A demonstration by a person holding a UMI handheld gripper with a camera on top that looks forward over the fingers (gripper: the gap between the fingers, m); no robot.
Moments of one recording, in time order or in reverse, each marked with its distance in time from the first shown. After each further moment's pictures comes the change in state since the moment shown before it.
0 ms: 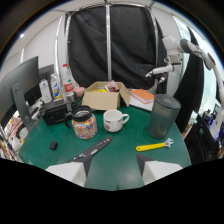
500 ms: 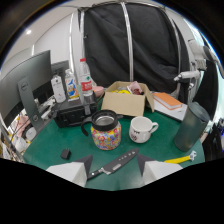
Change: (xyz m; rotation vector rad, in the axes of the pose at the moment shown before) arm -0.091 -0.025 0.070 0.001 -0.152 -0.060
